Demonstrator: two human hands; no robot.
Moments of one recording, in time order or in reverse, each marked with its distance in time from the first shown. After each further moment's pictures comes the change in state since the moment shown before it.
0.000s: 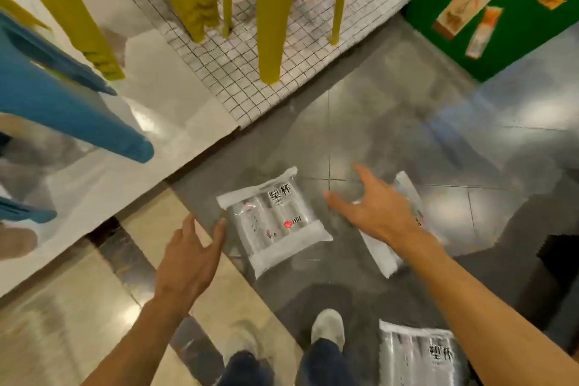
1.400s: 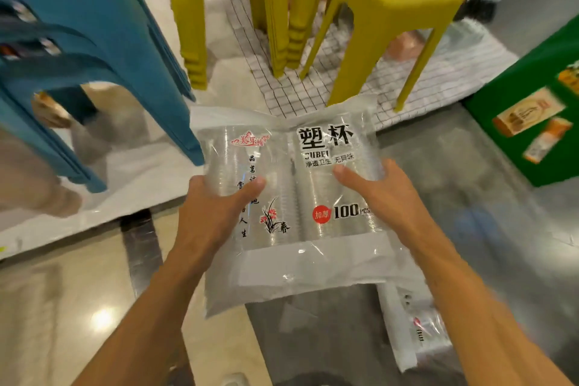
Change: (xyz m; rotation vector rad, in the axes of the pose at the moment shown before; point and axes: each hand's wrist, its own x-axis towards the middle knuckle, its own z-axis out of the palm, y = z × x) left_hand 0.026 0.001 -0.077 -0.801 0.228 0.005; right_hand 0.017 -0.123 -0.015 0.469 0.023 -0.262
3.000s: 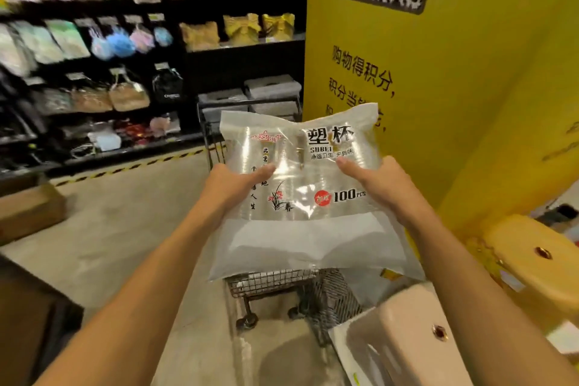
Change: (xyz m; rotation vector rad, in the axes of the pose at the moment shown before) left_hand -0.399 0.162 -0.847 -0.490 1.346 -0.307; right_hand -0.542 -0.770 0.530 -0.476 -1.167 -1.038
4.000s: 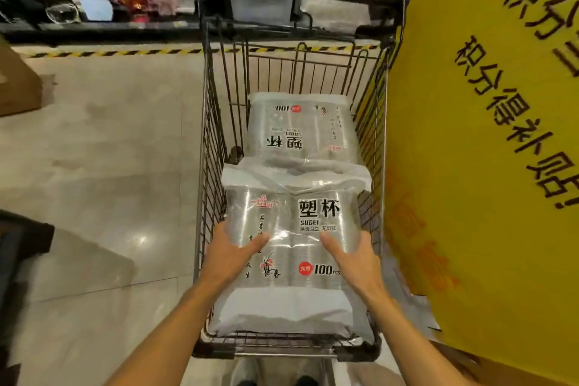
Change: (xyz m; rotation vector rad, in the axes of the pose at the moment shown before) left_hand 0.325 -0.311 0.100 0.005 0.031 -0.434; right_hand 0.296 0.185 0.315 -0.122 -0.342 0.274
